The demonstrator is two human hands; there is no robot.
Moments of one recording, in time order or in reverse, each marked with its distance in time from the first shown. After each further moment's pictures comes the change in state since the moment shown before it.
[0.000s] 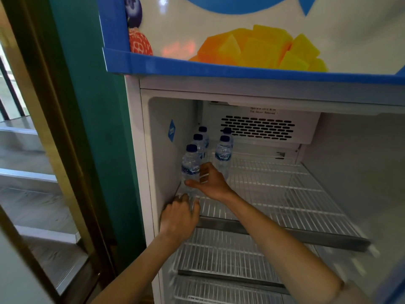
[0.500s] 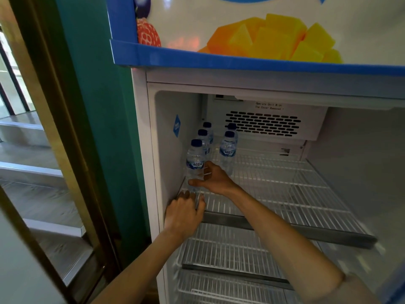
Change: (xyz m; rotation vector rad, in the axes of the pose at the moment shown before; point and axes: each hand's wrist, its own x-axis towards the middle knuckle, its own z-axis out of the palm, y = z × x) left_hand -0.003 -0.005 0.001 0.051 0.023 0.086; right_hand 0.009 0.004 0.002 -0.018 -0.104 0.065
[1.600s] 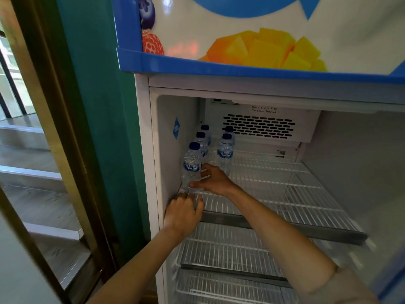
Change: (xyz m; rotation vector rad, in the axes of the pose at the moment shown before) left_hand 0.002 -0.006 0.003 -0.030 -0.045 0.041; right_hand -0.007 -0.005 -0.004 -0.019 0.001 0.026
